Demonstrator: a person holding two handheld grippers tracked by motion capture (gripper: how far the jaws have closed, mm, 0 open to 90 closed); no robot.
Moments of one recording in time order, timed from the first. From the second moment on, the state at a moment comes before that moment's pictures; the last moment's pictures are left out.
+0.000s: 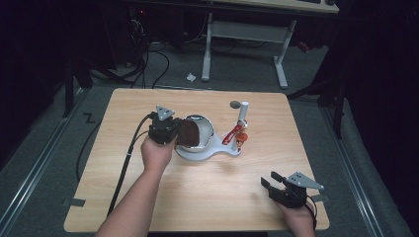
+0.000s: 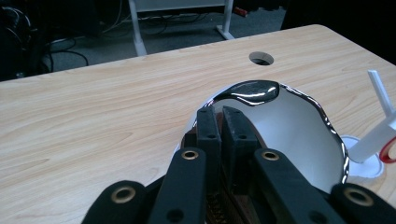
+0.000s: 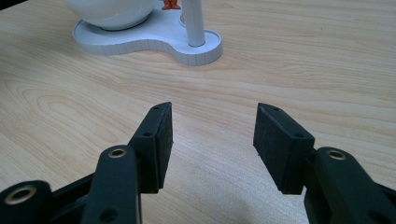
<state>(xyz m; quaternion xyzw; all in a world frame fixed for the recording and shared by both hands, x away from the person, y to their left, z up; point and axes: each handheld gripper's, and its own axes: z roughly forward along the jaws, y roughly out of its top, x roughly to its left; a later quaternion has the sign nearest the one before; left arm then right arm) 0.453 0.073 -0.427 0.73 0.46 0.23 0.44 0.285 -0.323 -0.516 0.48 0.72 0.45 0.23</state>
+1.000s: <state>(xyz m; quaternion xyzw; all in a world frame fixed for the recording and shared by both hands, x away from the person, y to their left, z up) 0.457 0.067 -0.426 0.72 0.45 0.22 0.48 0.285 -0.322 -0.516 0.48 0.72 0.45 0.23</state>
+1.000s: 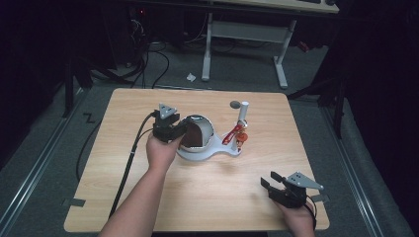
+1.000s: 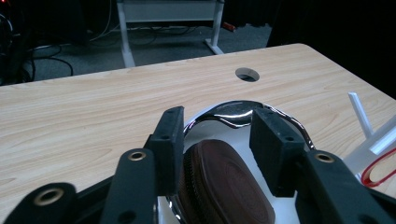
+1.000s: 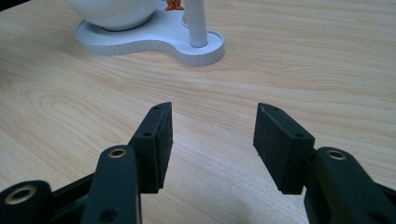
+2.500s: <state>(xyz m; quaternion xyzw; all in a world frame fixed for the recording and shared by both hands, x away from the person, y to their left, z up) 0.304 0.230 -0.521 0.76 0.45 0.19 0.43 0.293 -0.313 -0.525 0.48 0.73 0.42 0.23</state>
